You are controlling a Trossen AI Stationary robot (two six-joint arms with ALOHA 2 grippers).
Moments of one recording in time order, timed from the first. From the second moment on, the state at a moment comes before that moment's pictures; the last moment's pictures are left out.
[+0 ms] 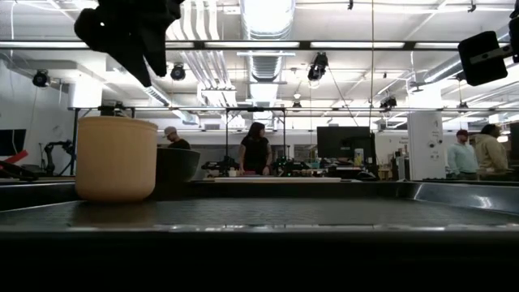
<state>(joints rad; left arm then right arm) -0.25 1.38 1.22 -1.08 -0.38 -1.19 0.16 0.02 0.01 0.07 -0.69 0.23</state>
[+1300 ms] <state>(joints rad) 0.16 1.65 1.30 -1.07 -0.08 -0.58 0.16 0.02 0.01 0.07 -0.69 0.23</state>
